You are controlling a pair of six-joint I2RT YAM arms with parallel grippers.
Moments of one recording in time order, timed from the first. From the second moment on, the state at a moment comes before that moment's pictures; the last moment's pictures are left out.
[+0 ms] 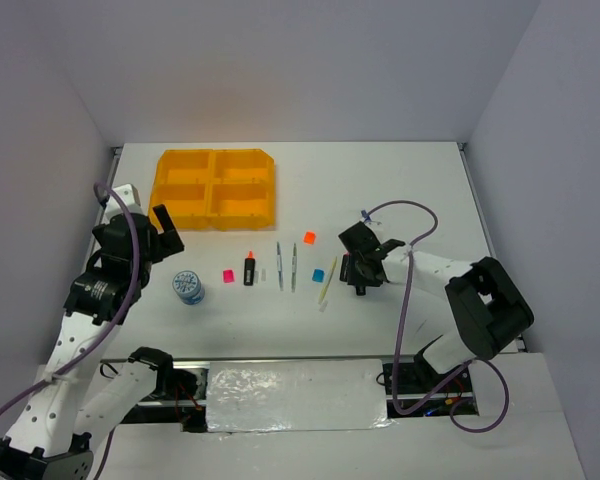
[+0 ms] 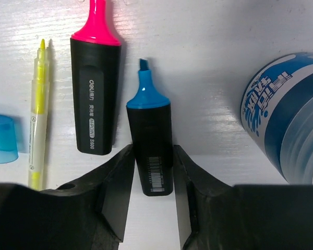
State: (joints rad) left arm -0.24 0.74 0.94 -0.72 -0.47 -0.40; right arm 0.57 1.50 0.75 -0.43 0.28 0.62
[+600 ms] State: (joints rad) left arm -0.72 1.18 1.14 -0.66 -0.41 -0.62; right arm 0.57 0.96 0.78 -0.63 0.32 0.67
